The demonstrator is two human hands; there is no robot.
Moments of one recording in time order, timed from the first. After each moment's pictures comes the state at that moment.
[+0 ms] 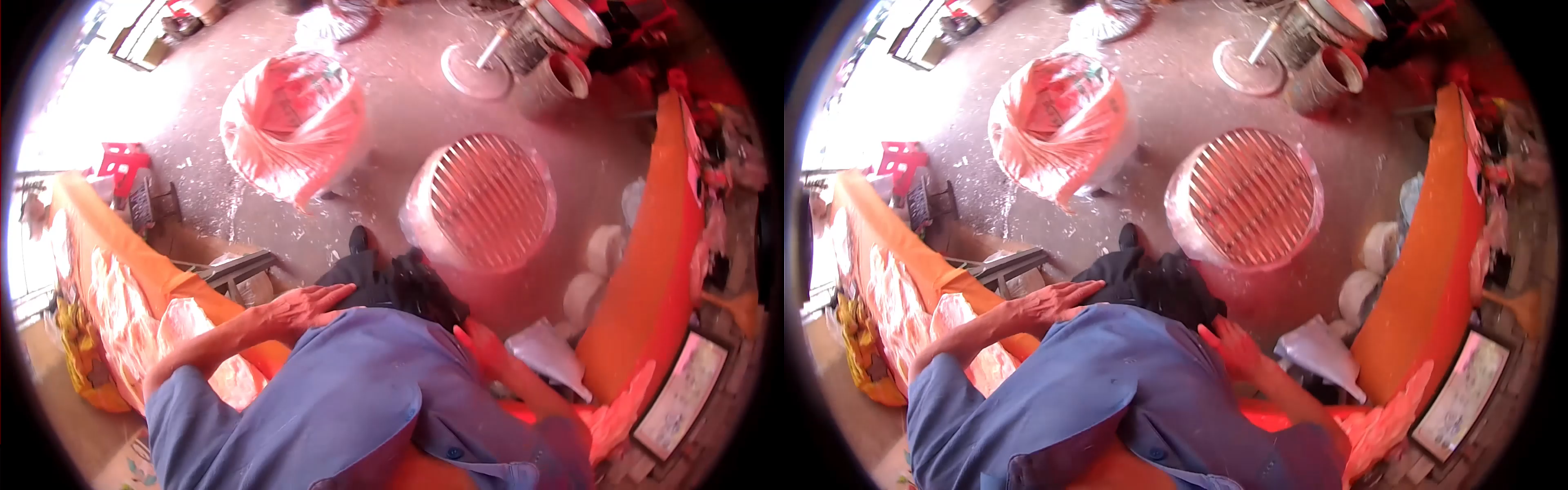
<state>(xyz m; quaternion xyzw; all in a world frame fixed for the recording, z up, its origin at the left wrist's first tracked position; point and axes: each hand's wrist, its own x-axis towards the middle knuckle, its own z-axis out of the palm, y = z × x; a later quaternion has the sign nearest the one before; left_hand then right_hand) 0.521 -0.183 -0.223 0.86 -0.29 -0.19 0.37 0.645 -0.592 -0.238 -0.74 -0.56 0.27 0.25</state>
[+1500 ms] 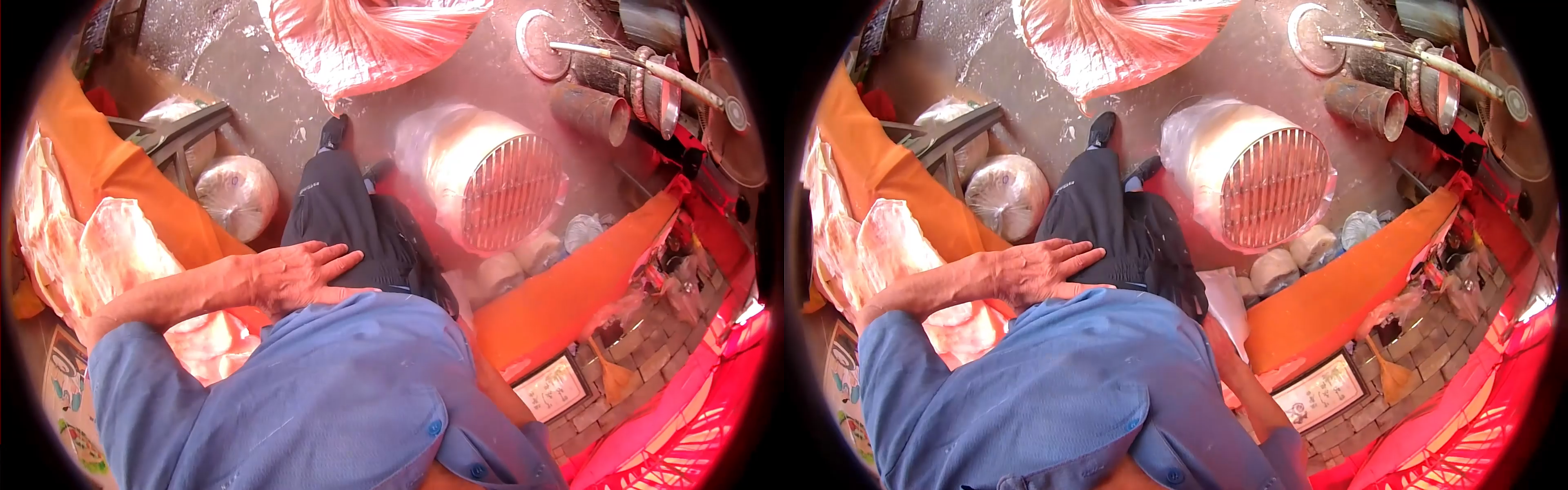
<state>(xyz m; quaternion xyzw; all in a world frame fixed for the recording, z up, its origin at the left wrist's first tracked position) 0.479 -0.113 -0.265 0.80 -0.25 -0.20 0.50 0.641 -0.571 -0.222 -0.73 -0.32 0.55 0.24</state>
